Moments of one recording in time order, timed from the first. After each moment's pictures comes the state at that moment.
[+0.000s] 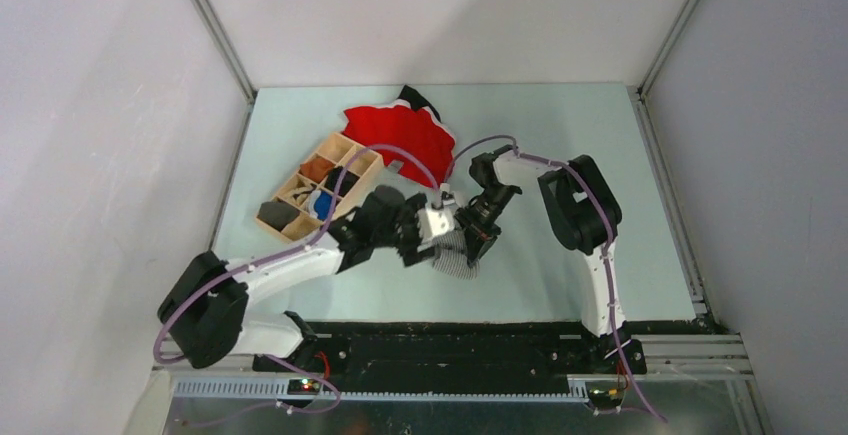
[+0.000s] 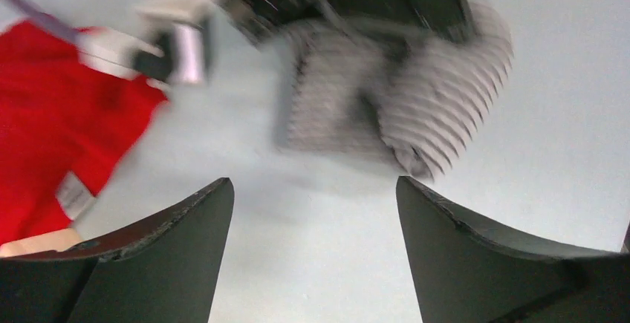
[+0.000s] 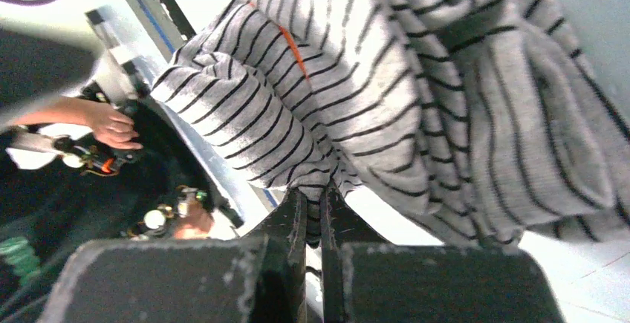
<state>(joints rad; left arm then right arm) -0.76 1.34 0.77 -0.05 0.26 0.50 0.51 2.19 1.48 -1.15 -0.81 -0.35</state>
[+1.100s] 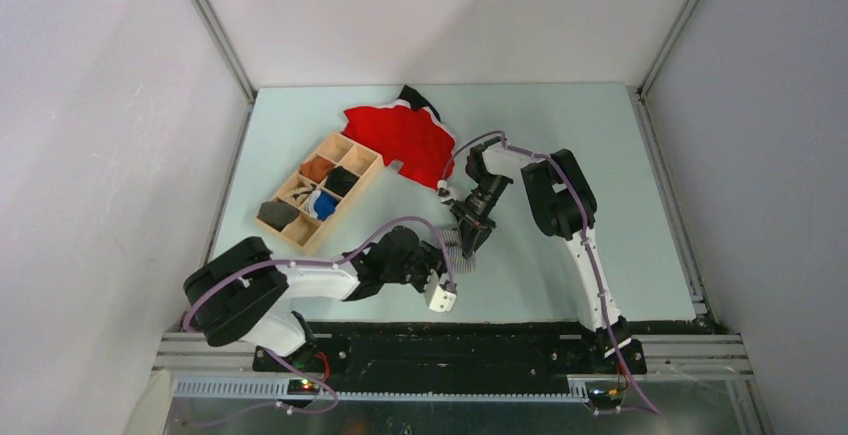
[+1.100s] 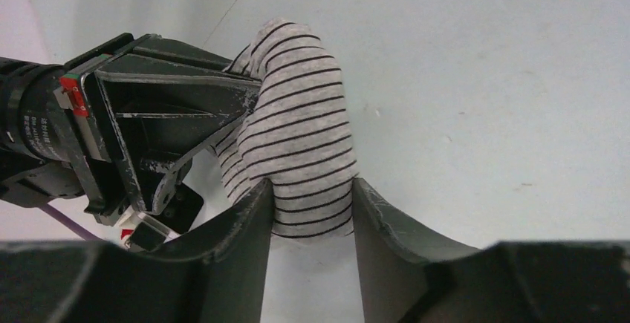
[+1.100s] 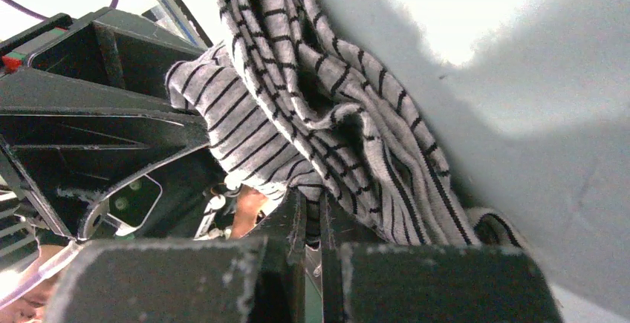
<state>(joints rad) -0.94 1.44 0.44 0.35 0.30 1.21 0.50 2.41 1.76 -1.37 -0.84 -0.36</state>
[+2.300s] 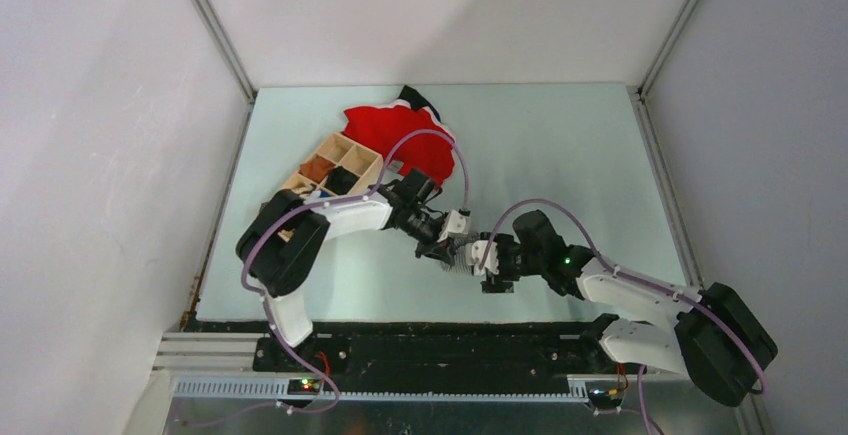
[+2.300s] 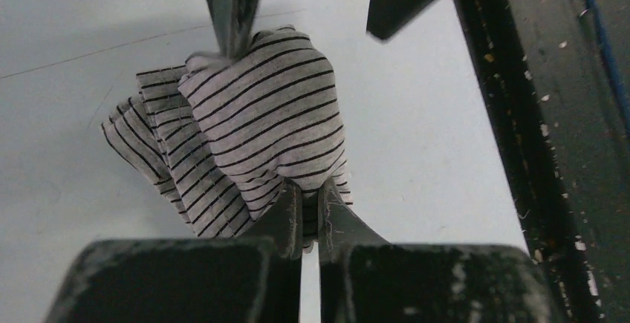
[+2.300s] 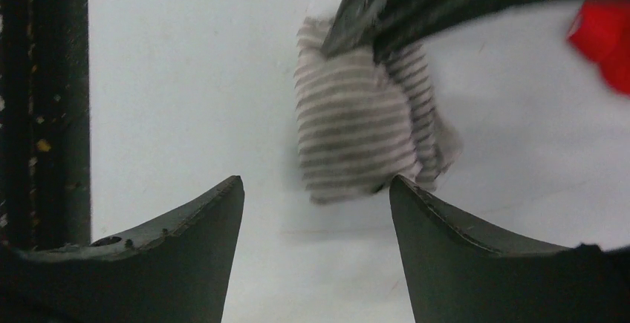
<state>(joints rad) -0.71 1.77 1.00 -0.33 0.86 0.87 0.69 1.11 0.45 -0.10 -0.48 -0.80</state>
